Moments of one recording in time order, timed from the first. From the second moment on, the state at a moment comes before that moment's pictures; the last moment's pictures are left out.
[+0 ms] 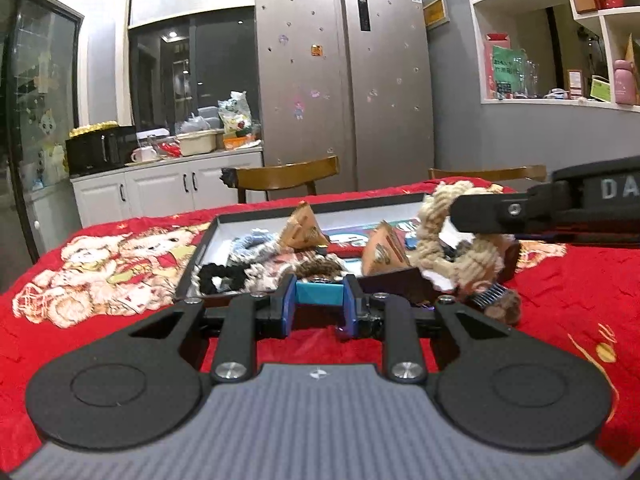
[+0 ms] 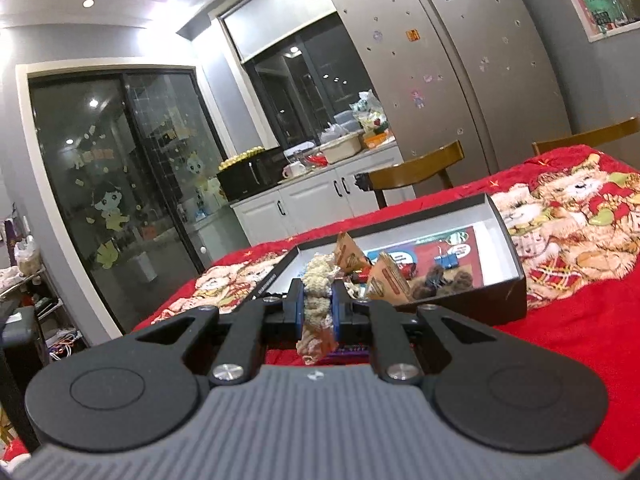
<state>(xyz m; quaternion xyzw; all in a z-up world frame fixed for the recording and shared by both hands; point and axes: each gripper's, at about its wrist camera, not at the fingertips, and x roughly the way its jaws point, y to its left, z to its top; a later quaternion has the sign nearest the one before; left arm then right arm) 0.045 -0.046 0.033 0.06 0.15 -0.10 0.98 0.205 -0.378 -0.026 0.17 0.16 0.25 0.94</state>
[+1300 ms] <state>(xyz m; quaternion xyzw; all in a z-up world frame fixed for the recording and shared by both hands) 0.254 -0.114 0.130 0.02 0.16 -0.09 0.98 0.388 -0.401 0.060 0.19 0.22 0.16 0.94</state>
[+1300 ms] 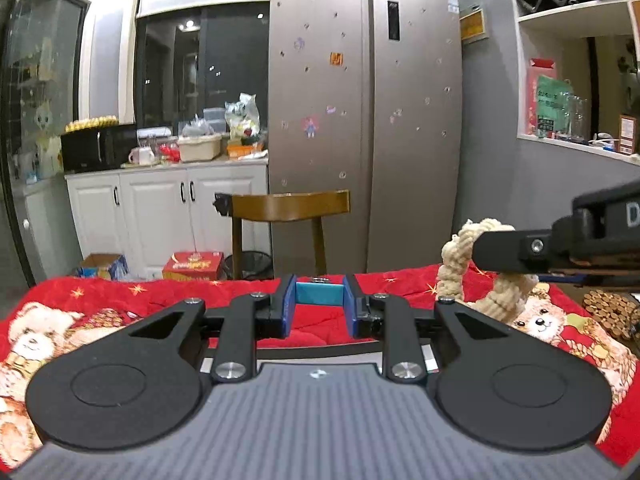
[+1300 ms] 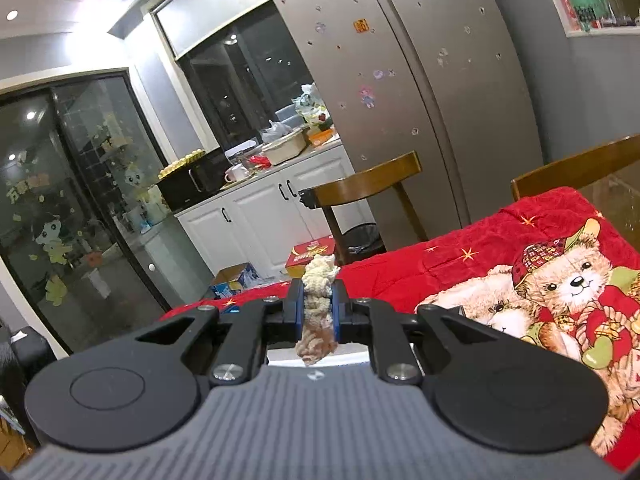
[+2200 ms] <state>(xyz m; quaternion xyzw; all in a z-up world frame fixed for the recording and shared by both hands) 0.335 -0.119 0.044 -0.01 0.32 -0.15 0.93 0.462 -0.418 -0.044 0.21 0.34 0.14 0.91</state>
